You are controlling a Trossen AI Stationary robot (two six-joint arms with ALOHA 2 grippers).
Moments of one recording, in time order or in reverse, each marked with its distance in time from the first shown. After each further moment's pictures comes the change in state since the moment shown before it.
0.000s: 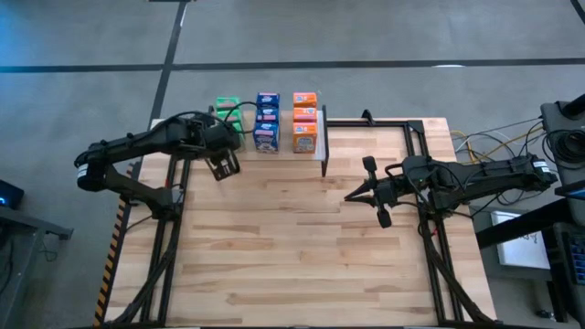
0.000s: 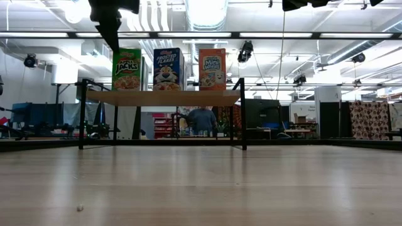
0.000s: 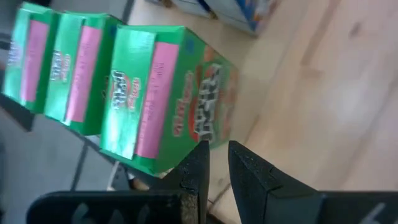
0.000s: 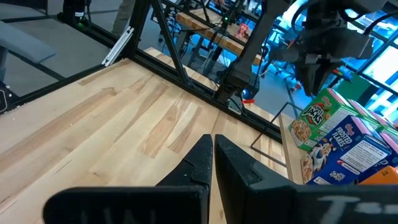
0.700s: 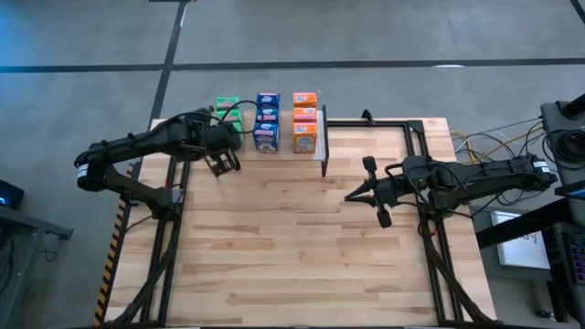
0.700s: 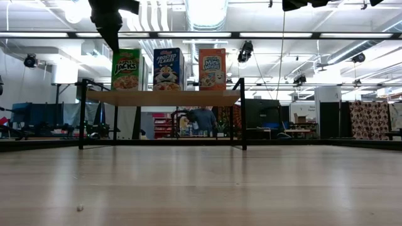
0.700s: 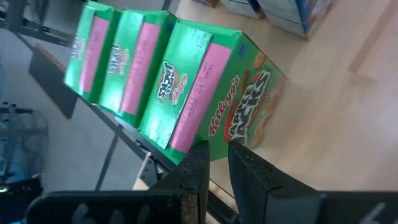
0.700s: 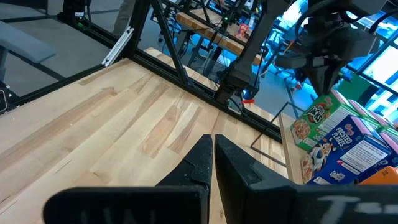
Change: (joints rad) left arm 0.001 0.000 -0.012 0.002 -0.155 -0.033; right arm 0.000 0.000 0.000 0.000 0.000 0.000
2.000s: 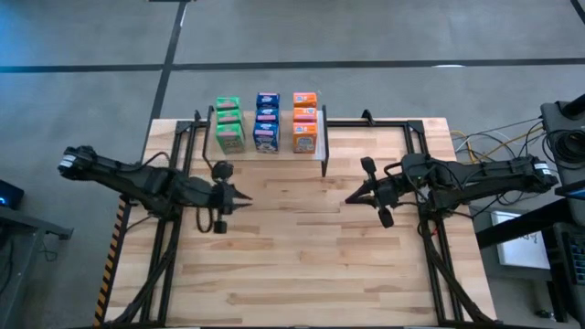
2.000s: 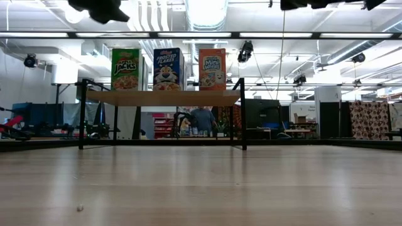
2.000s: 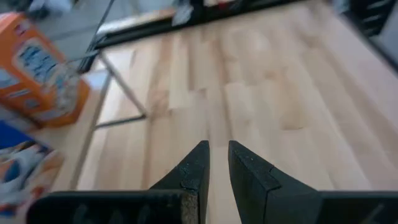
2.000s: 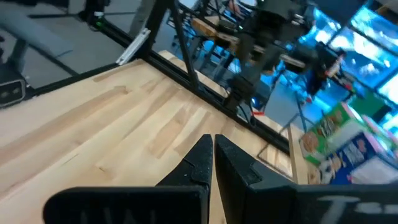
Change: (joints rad) left arm -0.499 -0.348 -0.560 0.902 0.304 0.144; right arm -0.040 0.000 -0.007 0.000 -0.107 -0.079
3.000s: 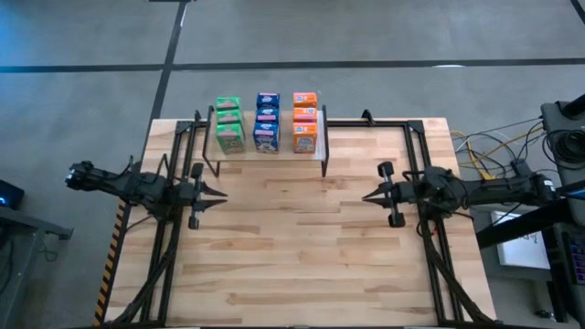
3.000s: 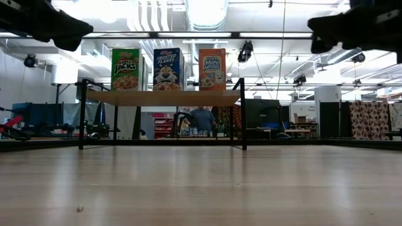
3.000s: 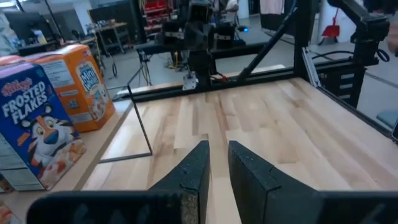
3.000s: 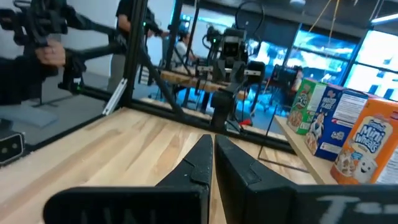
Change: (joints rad) left arm 0.000 -0.715 -0.544 0.266 0.044 0.068; right arm -0.078 -0.381 -0.545 0.479 -0.004 0.326
